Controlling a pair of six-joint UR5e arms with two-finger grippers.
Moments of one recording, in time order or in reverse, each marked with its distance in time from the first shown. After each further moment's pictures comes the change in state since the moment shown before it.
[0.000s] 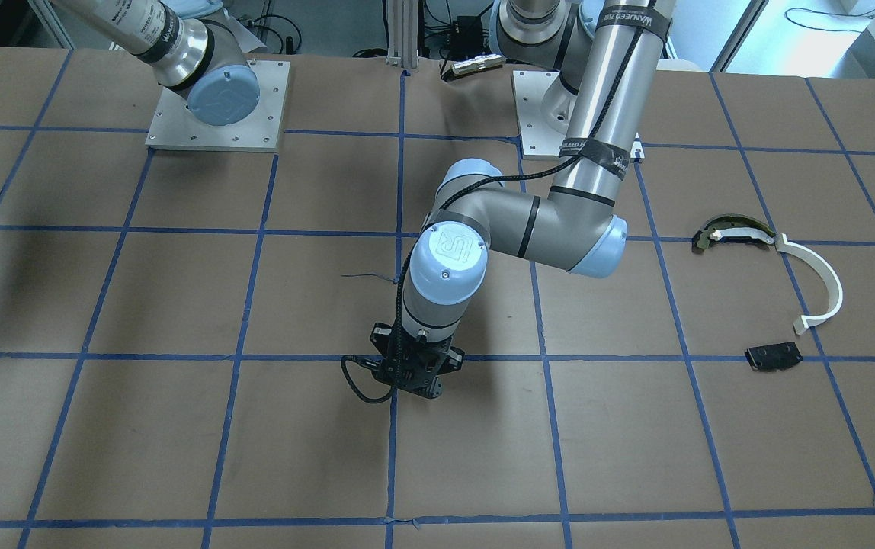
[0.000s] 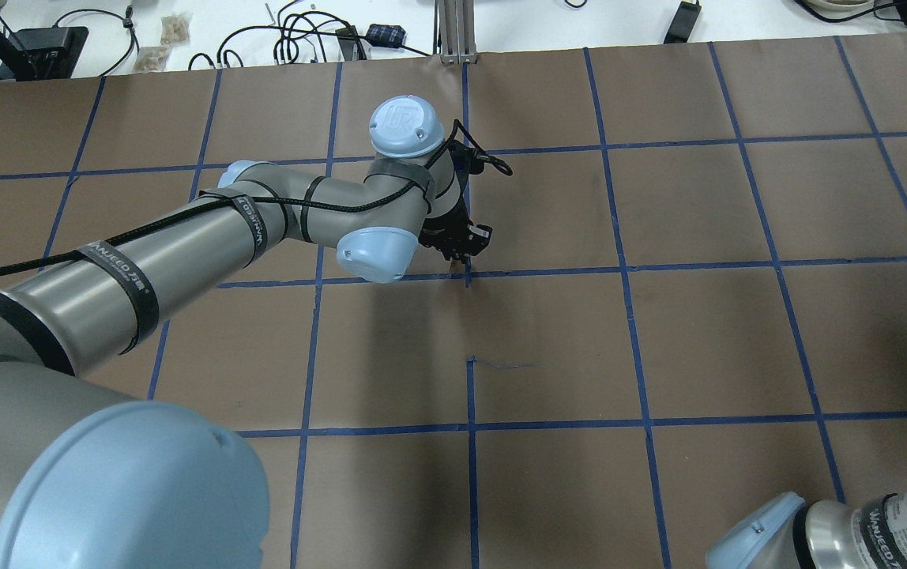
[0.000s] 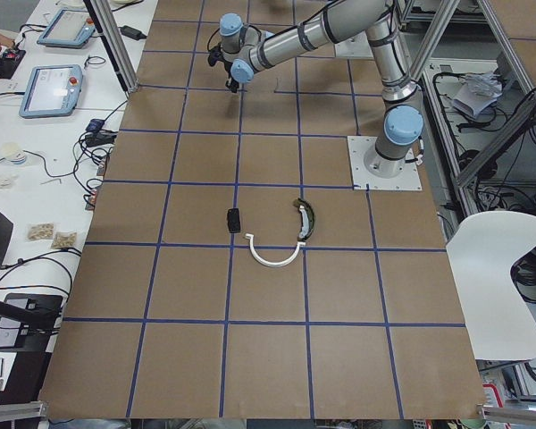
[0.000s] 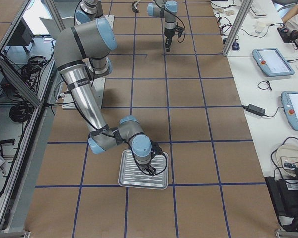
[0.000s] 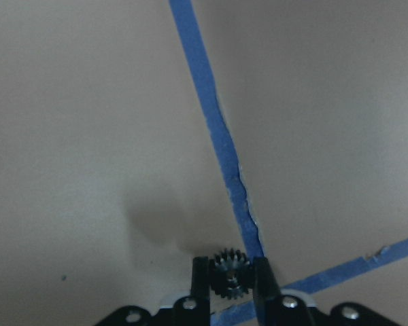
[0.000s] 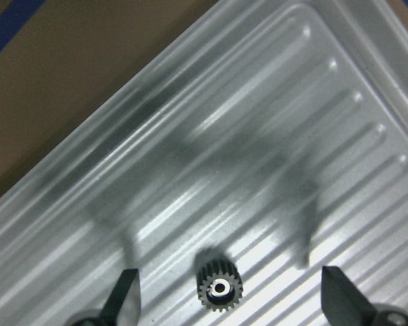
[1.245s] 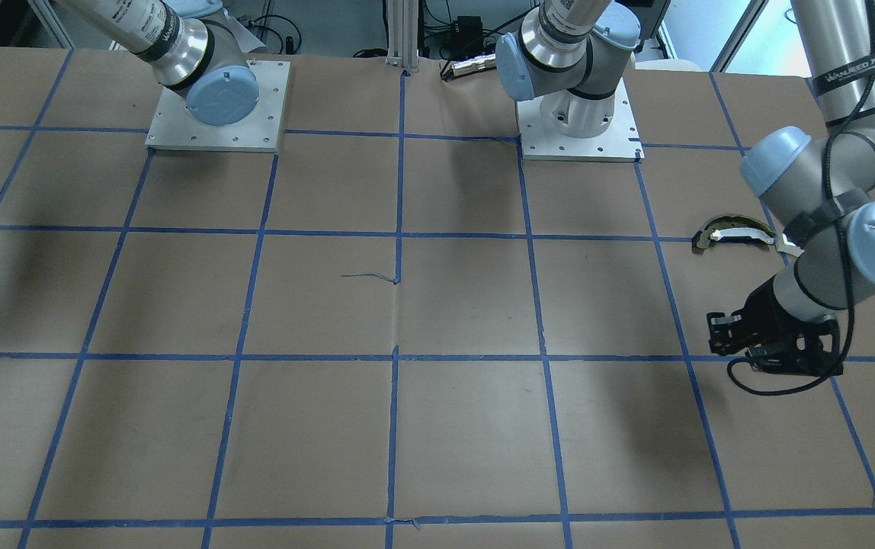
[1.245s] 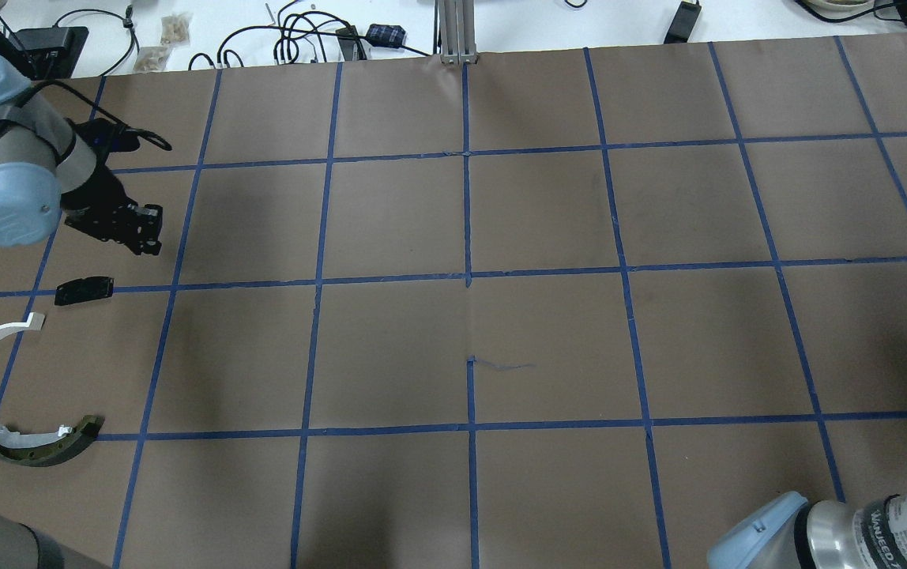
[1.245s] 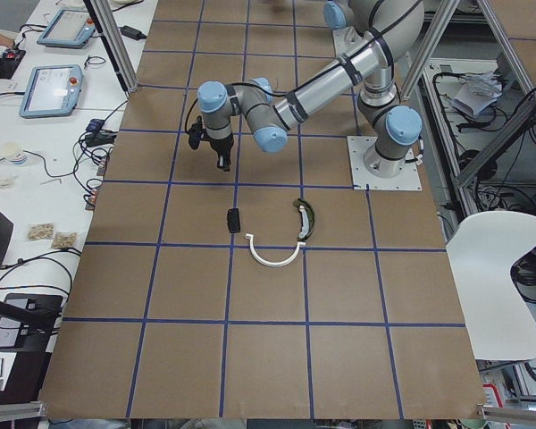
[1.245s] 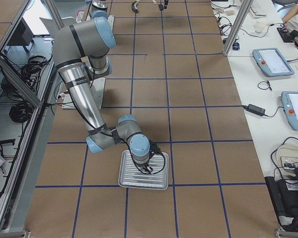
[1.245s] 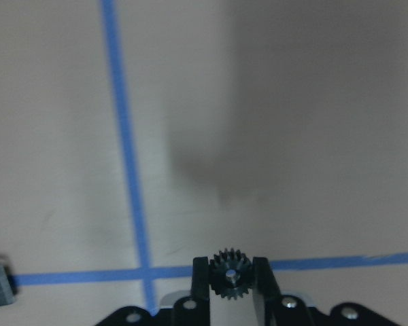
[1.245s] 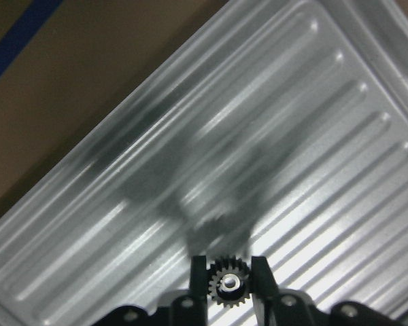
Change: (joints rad) left arm 0.745 0.228 -0.159 -0.179 0.131 0.524; right arm -0.002 -0.037 0.009 0.018 -0.006 0.019
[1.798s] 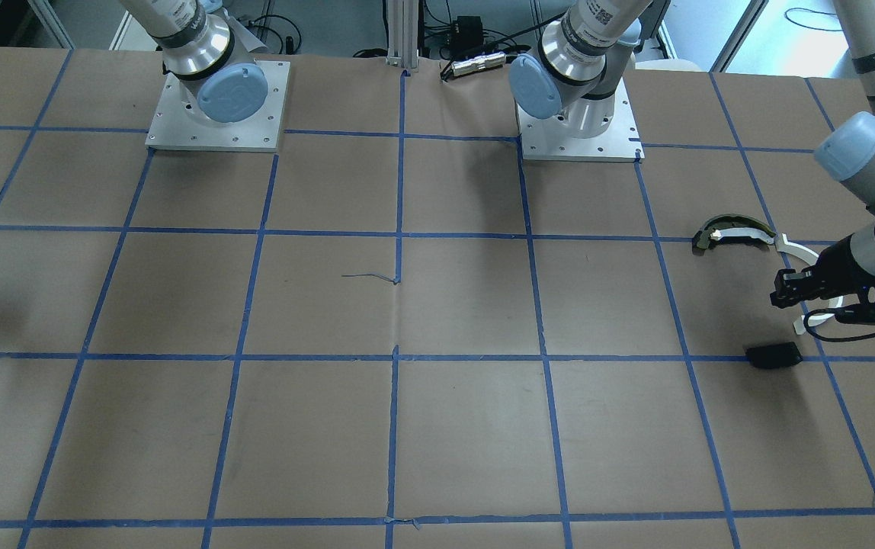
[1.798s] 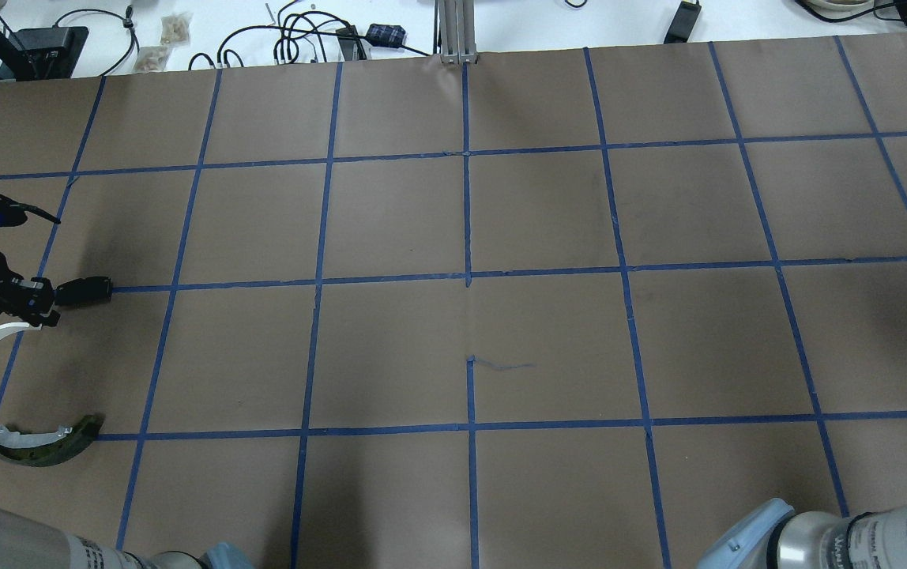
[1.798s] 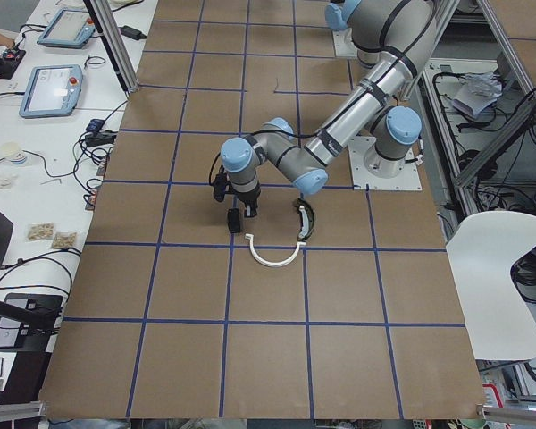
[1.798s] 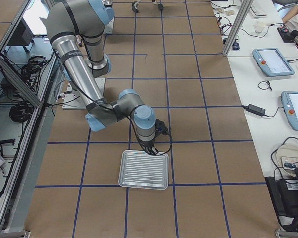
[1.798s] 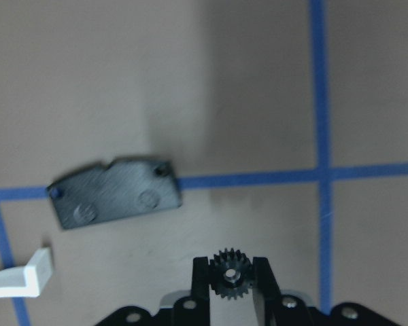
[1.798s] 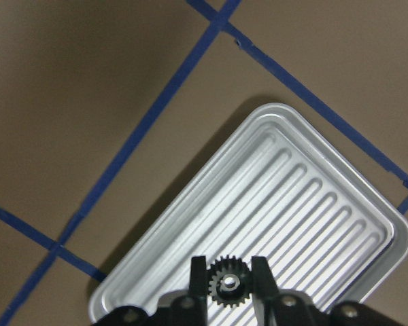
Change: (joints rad) left arm 0.270 -0.014 -0.058 -0.008 0.024 0.236; right arm 0.116 -0.249 -0.002 0.229 -0.001 0.232
